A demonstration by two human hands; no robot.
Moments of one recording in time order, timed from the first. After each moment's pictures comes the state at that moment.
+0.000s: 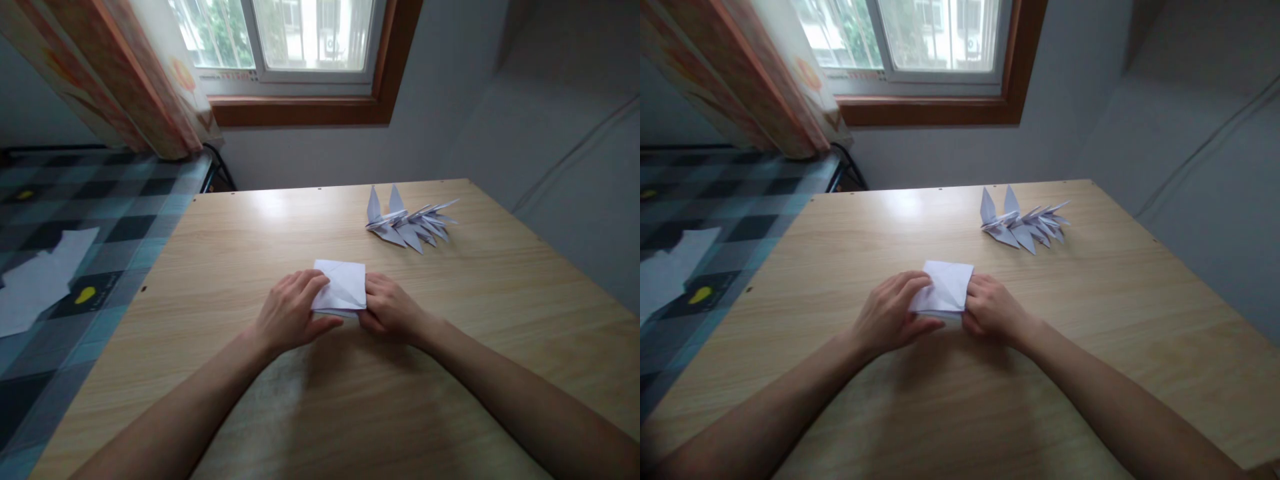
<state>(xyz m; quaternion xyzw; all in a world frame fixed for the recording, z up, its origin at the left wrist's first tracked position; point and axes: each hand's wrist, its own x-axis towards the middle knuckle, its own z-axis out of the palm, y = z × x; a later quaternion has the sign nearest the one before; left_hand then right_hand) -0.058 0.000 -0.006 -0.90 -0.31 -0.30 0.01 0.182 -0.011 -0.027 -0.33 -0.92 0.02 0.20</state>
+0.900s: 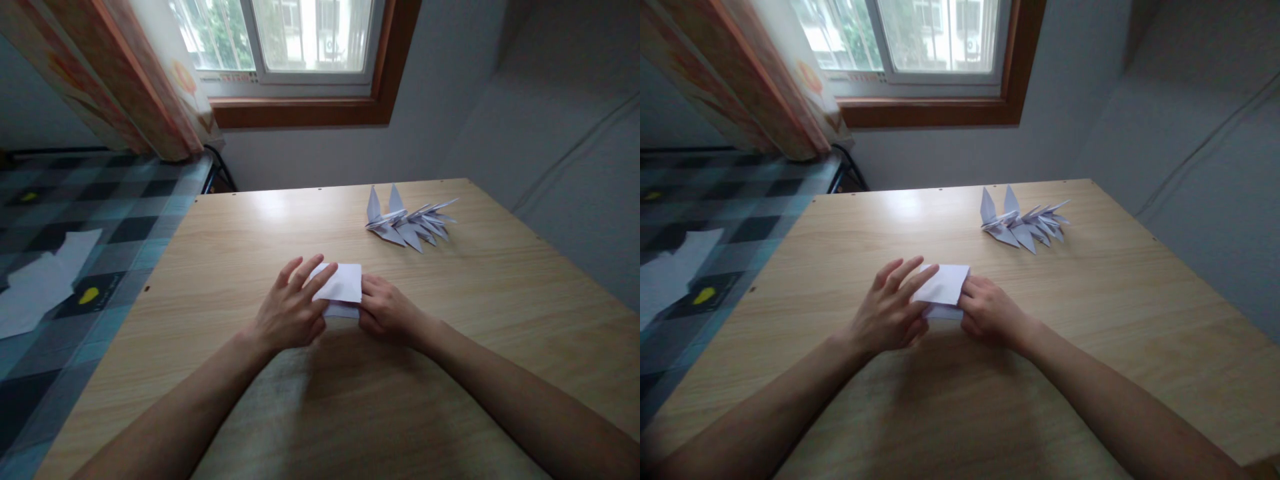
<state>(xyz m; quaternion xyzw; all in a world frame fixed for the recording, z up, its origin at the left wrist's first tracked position) -0.062 -0.007 0.000 -0.92 -0.23 -0.26 0.17 0.177 -0.016 -0.027 -0.30 -0.91 0.06 0.27</state>
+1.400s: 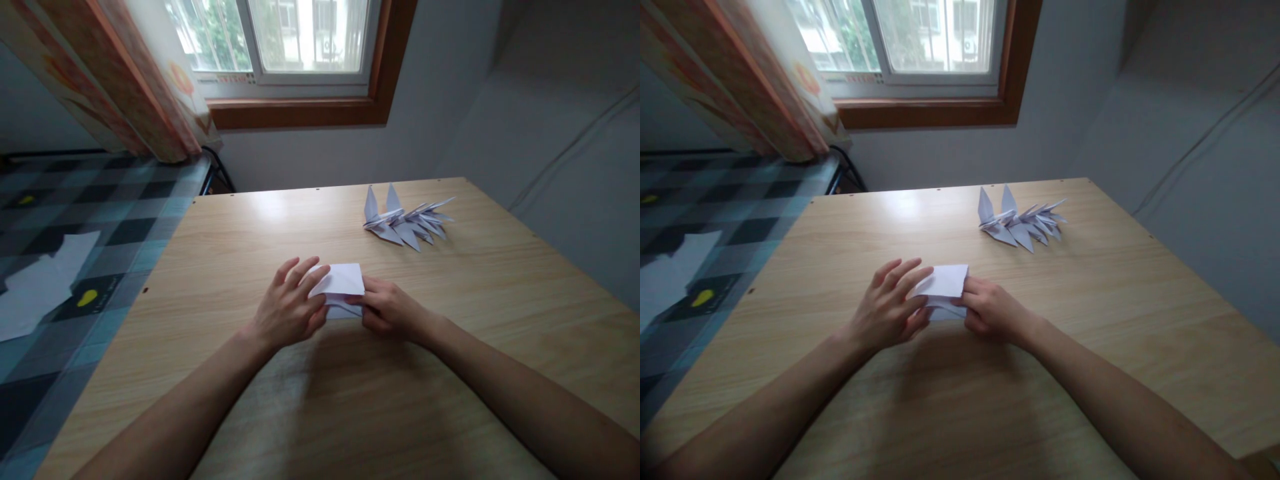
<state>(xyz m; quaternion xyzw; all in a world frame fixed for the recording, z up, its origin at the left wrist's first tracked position) -0.061 -0.005 0.001 -0.92 -0.25 -0.27 0.16 0.185 -0.020 -0.017 -0.28 -0.90 0.13 0.31</state>
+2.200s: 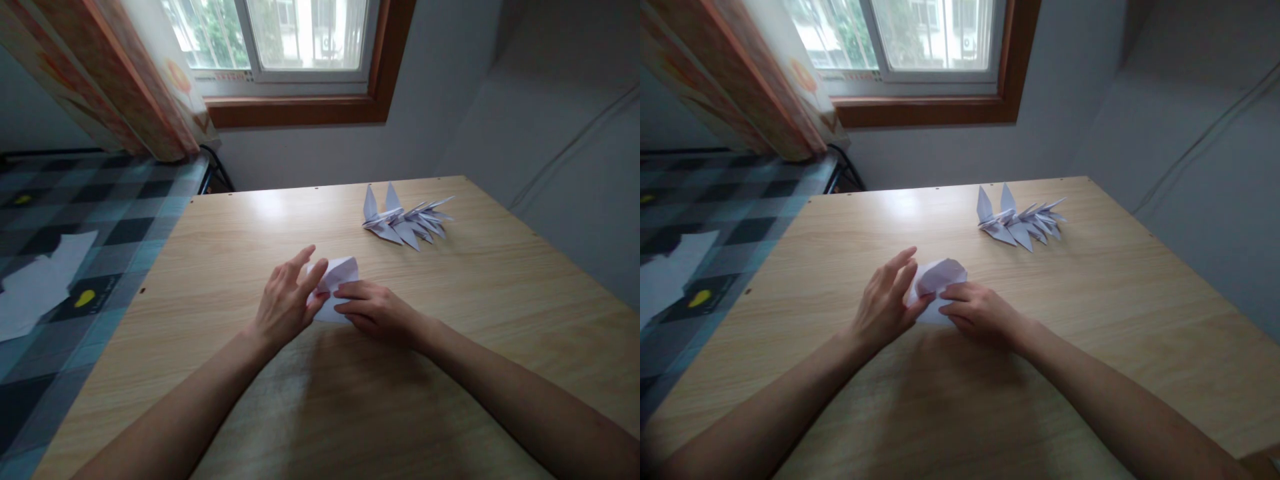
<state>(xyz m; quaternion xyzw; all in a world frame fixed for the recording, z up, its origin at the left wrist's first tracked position) -0.055 0.002 -0.012 -0.88 -0.33 -0.33 0.11 0.175 -0.022 -0.024 -0.27 -0.90 0.09 0.33</state>
